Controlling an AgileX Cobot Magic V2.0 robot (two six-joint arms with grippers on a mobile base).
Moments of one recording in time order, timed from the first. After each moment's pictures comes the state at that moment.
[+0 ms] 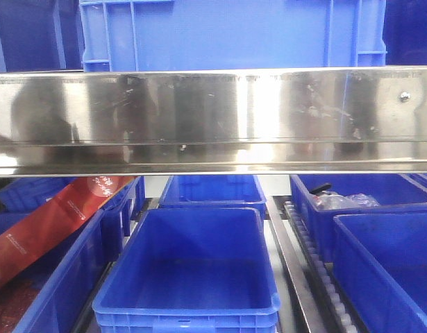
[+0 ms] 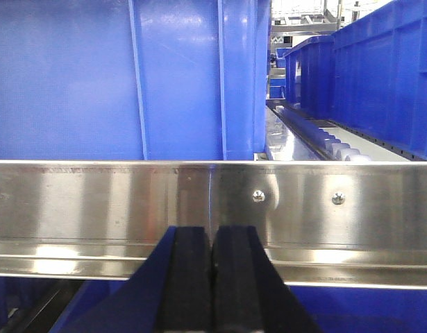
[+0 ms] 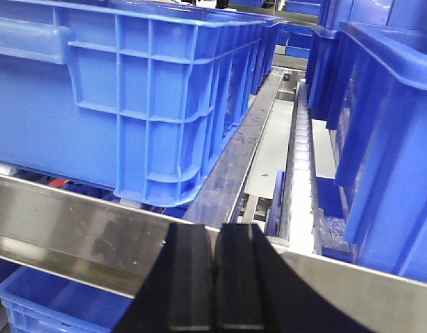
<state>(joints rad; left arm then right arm) 0.12 0.00 0.00 -0.02 0.05 0.08 0.27 0.35 -0.47 0.07 0.39 -0.11</state>
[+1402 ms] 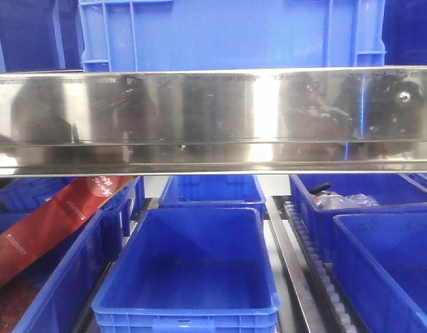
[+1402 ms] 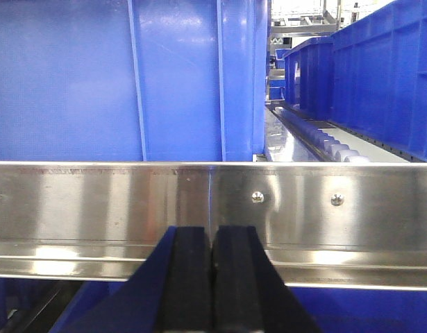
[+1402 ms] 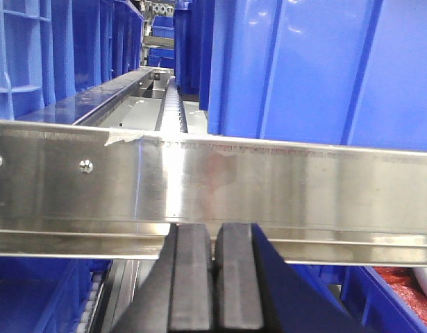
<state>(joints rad) 0.12 0.00 0.00 -0.02 0.05 0.08 -0.07 0.00 0.00 0.07 0.14 -0.12</state>
